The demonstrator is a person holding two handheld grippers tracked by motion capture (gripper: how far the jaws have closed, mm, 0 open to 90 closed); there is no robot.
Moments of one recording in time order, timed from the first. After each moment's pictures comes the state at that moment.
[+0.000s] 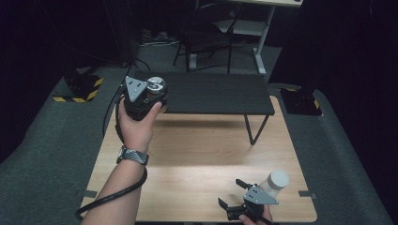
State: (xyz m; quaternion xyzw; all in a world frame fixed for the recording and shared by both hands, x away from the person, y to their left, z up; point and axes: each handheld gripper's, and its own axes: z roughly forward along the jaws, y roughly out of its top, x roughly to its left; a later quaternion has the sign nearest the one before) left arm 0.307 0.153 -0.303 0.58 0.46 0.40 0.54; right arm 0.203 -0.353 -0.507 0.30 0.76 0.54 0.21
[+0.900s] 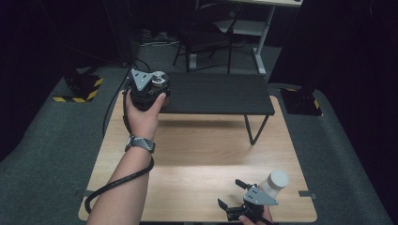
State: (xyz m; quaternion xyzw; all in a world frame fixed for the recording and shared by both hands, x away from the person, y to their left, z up) left arm 0.336 0.142 -0.307 0.57 0.48 0.40 0.53; right arm 0.203 -0.353 -0.507 0.30 0.76 0.54 0.21
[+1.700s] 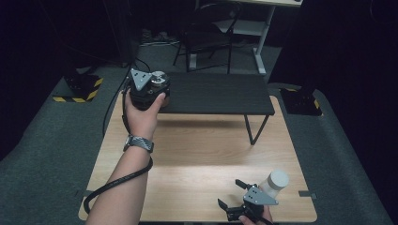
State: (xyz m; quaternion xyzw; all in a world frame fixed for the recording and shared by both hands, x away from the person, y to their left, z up) left arm 0.338 0.146 -0.308 0.57 0.48 0.40 0.54; right arm 0.203 -0.353 -0.507 0.30 0.76 0.54 0.20
